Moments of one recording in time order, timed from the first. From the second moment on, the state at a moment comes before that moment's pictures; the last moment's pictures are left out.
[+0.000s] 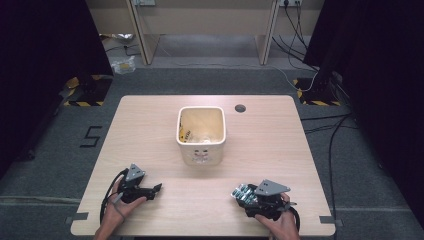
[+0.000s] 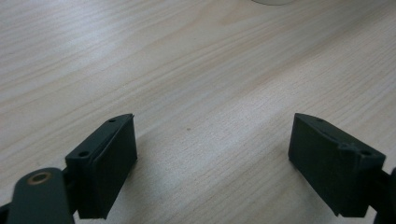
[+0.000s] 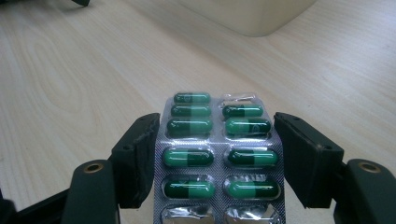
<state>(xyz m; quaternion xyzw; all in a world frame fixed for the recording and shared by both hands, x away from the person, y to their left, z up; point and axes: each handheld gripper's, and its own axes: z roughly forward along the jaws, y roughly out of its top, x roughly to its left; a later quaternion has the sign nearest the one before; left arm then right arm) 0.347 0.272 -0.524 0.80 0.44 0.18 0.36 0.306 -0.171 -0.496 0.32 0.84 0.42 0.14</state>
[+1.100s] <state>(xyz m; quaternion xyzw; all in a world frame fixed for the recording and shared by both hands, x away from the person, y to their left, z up) 0.347 0.272 -0.524 0.80 0.44 0.18 0.36 0.319 -0.177 -0.475 0.33 0.82 0.43 0.17</state>
